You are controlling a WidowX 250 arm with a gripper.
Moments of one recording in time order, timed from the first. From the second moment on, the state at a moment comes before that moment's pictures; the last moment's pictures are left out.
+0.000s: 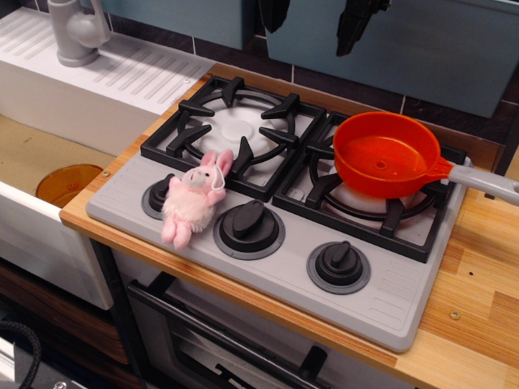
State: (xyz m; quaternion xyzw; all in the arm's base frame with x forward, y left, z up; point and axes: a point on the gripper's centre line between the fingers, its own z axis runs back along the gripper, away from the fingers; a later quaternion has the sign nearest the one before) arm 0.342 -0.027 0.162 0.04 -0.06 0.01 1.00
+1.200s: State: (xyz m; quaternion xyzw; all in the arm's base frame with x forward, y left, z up) arm 0.371 -0.043 0.086 0.04 -0.11 0.02 0.99
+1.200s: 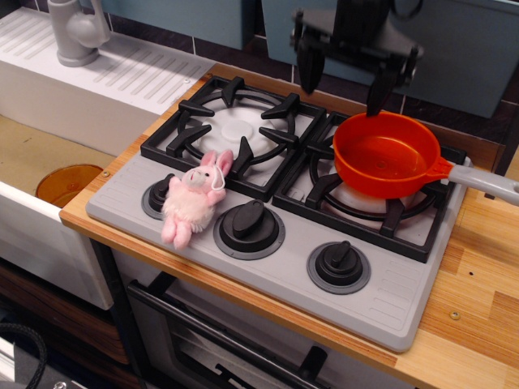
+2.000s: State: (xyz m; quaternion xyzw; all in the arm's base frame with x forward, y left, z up) arm 0.368 -0.058 0.050 0.00 -0.14 0.03 0.99
